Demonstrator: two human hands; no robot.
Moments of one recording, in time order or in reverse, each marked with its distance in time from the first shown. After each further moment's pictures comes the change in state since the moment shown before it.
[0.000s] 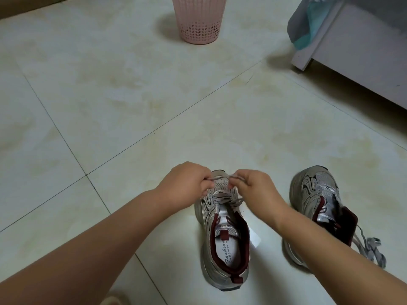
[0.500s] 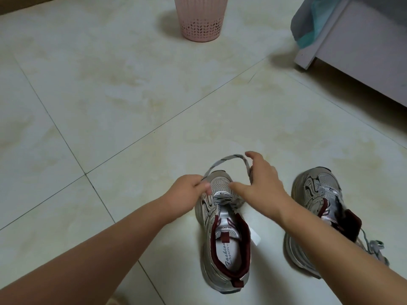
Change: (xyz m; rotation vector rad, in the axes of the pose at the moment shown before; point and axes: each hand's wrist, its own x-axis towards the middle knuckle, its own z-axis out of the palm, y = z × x) left_hand -0.001 -0.011 0.031 -0.689 -0.024 -0.296; right_hand 0.007 0.003 -0.007 -0.154 0.038 0.163
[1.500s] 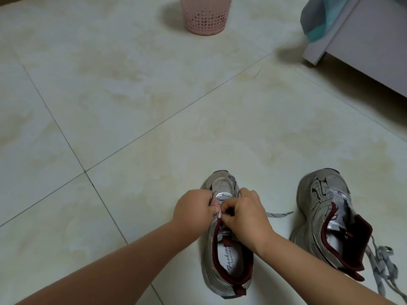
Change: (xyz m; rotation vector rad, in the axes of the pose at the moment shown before) left_hand 0.004 -0.024 0.035 0.389 0.153 0.079; right_hand -0.009 0.026 0.065 -0.182 -0.073 -0.138
